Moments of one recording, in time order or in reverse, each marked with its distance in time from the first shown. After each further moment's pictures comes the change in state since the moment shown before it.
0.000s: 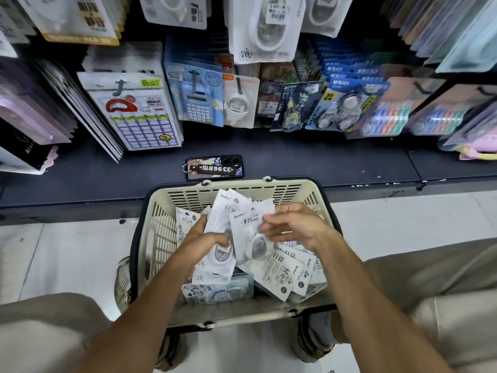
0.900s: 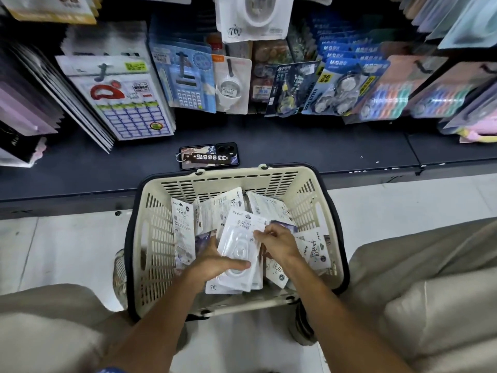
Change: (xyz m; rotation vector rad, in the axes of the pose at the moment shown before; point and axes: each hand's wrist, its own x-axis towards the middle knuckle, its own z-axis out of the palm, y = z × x) left_hand -0.006 -0.041 0.036 0.286 -0.109 -0.171; right_hand 0.026 0.096 0.041 -0.124 0.392 0.056
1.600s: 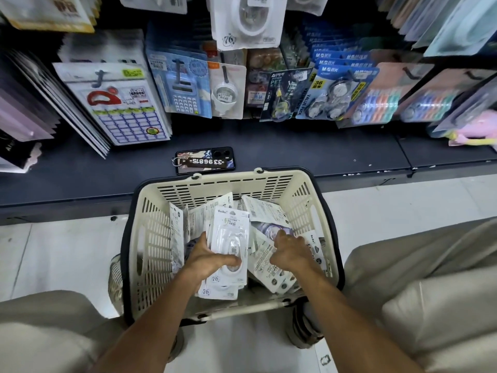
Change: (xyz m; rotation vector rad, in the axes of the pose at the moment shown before) left_hand 0.005 -0.004 -0.005 -0.220 0.081 0.102; right_hand -0.002 -0.004 -0.031 -0.975 -0.078 -0.026
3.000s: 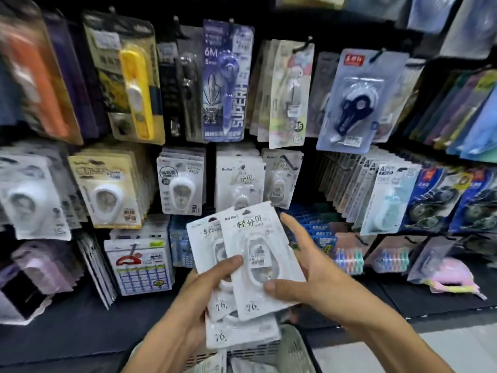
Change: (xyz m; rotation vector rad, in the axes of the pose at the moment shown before) left_hand -0.138 0.259 -0.020 -0.605 -0.263 0.433; right_hand -0.180 -0.047 -0.275 0.899 0.036 -0.950
